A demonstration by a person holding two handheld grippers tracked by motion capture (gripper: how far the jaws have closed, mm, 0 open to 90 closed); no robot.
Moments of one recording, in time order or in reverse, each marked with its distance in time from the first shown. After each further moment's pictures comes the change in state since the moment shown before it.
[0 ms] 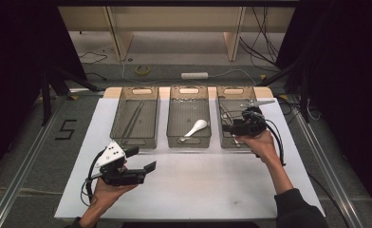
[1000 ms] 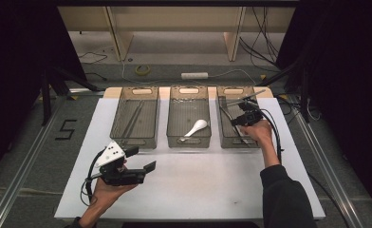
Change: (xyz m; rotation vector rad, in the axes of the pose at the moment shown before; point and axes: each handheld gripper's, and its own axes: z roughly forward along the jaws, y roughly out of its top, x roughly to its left) left arm 0.000 0.000 0.000 -0.003 -0.001 -0.001; right arm -0.055 0.021 0.052 0.259 -0.121 0.114
